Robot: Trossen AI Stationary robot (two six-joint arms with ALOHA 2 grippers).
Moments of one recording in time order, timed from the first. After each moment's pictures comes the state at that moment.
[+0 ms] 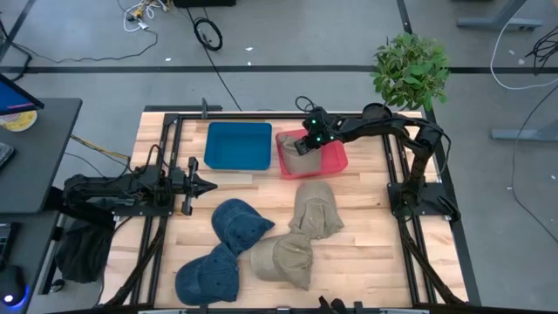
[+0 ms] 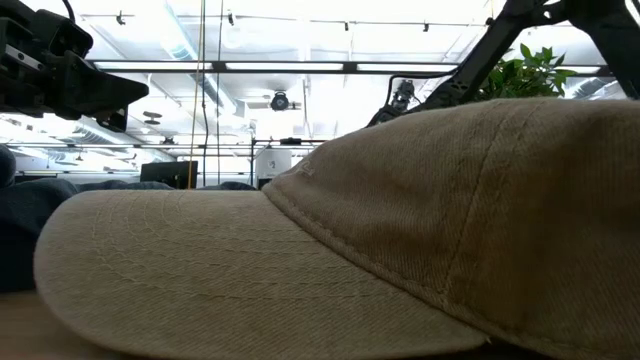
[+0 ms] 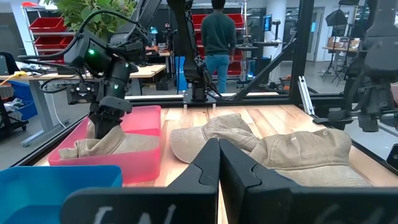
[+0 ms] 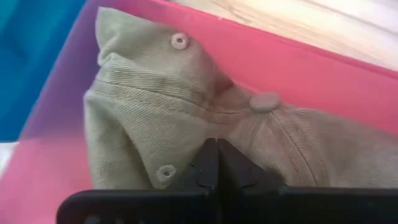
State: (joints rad) left arm -0.02 0.01 0.01 0.04 -0.02 0.01; right arm -0.59 1.84 1.01 -0.08 -0.23 0.44
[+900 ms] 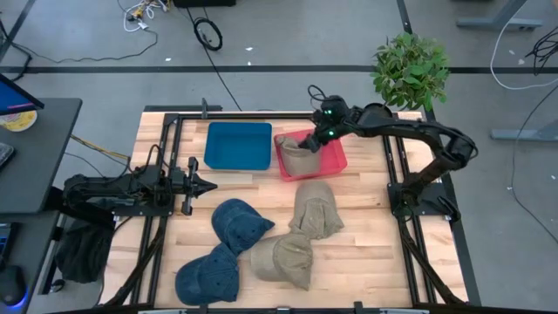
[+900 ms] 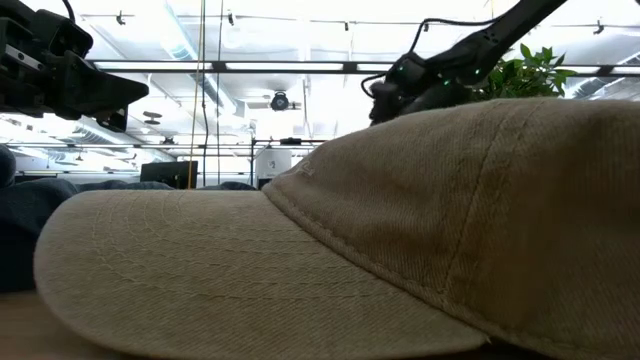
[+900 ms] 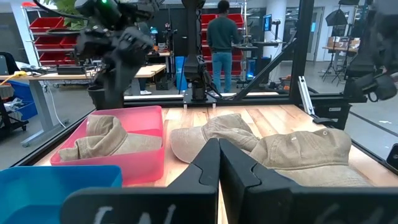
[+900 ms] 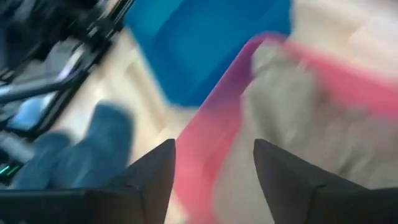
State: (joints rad) left arm -0.02 0.01 0.01 0.04 -0.02 0.01; right arm -0.59 1.53 1.01 -0.26 -0.52 0.40
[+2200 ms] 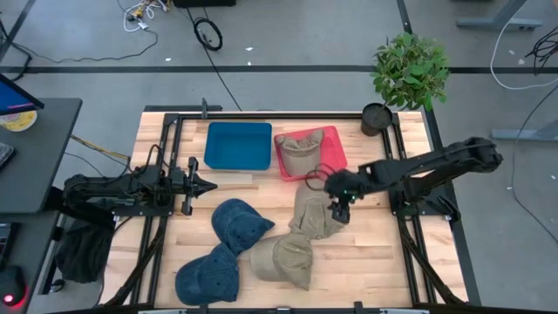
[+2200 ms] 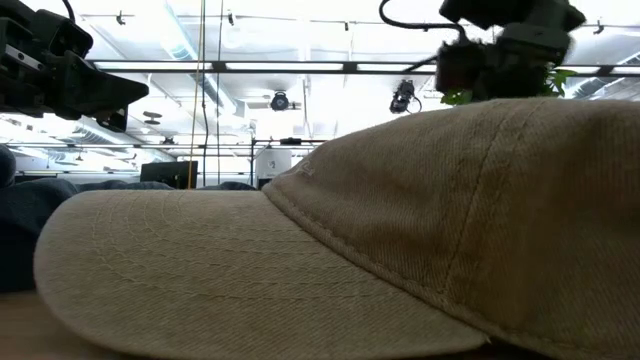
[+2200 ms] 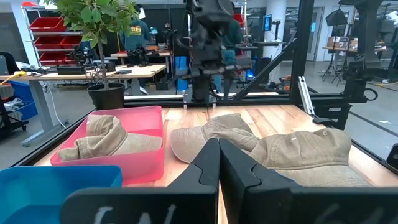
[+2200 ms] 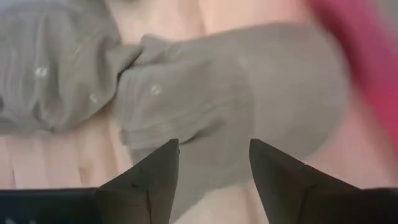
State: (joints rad) left arm -0.02 0.01 0.01 0.04 -0.02 0.01; right arm 0.15 1.28 0.81 -0.62 -0.02 0.44
